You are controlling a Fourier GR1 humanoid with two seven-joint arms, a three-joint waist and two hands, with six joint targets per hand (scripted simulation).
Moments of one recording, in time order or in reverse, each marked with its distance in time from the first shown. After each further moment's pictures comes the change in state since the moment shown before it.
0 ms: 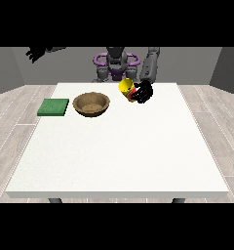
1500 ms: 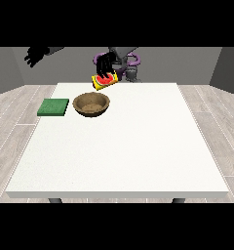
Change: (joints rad) left arm -0.413 -0.159 -0.790 0.107 -0.957 -0.294 1.066; right arm -0.083 -0.024 -0.008 0.420 0.064 0.072 -0.116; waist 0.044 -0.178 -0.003
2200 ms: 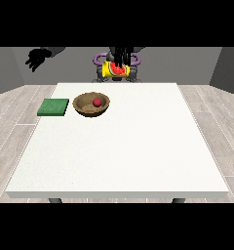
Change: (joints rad) left arm 0.093 0.077 0.188 -0.266 0.157 0.045 -0.112; right arm 0.021 -0.010 -0.034 0.020 0.018 -0.077 -0.015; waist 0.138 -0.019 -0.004
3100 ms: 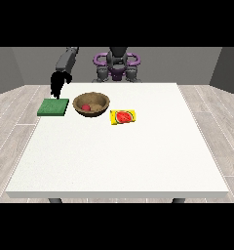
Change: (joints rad) left arm 0.049 0.167 0.769 -0.339 1.045 -0.318 -0.322; right arm 0.013 0.119 -0.021 0.054 0.035 -0.163 -0.102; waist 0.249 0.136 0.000
